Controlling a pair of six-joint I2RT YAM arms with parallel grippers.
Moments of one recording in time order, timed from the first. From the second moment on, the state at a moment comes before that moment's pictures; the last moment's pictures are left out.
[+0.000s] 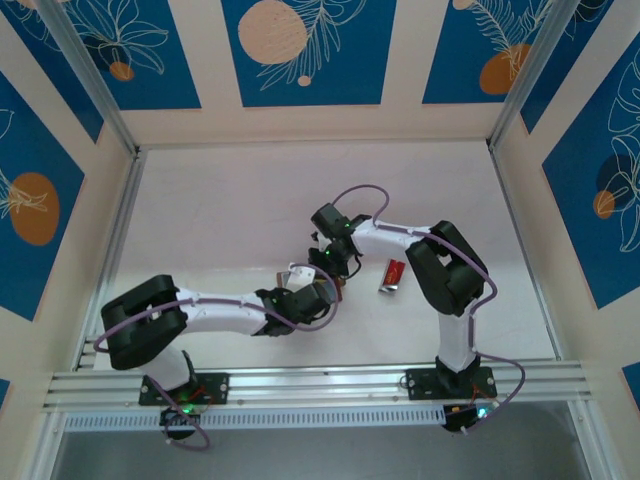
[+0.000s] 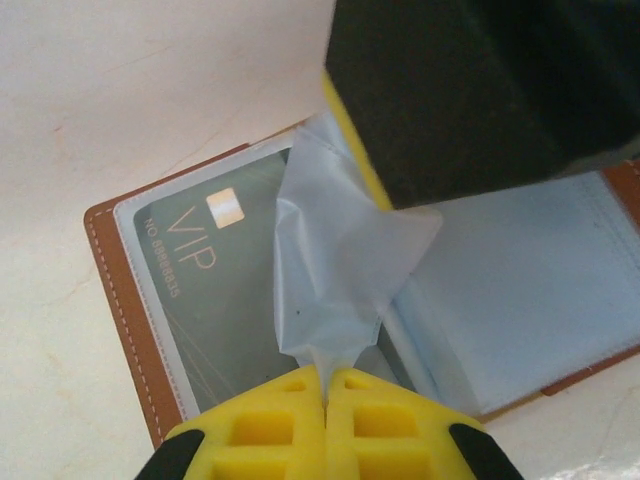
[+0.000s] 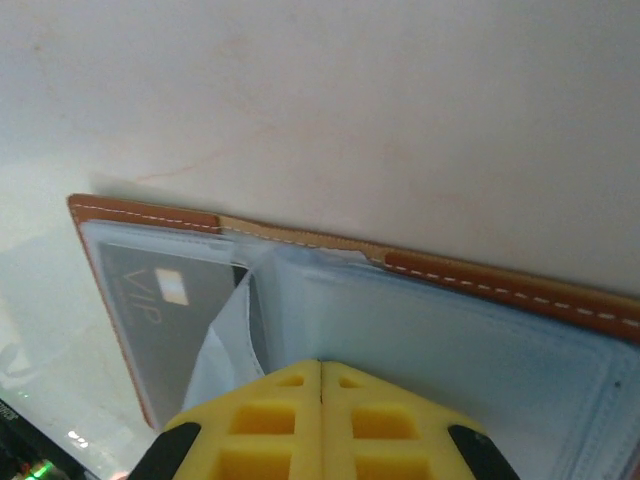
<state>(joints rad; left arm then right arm) -1.14 1.58 0.74 -0.25 -0.55 -0.71 0.69 1.94 1.23 -0.57 -0.40 0.66</state>
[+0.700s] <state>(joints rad) -1.14 1.54 0.71 -0.32 -0.62 -0.81 0.66 1.78 1.18 -0.55 -0.42 0.65</state>
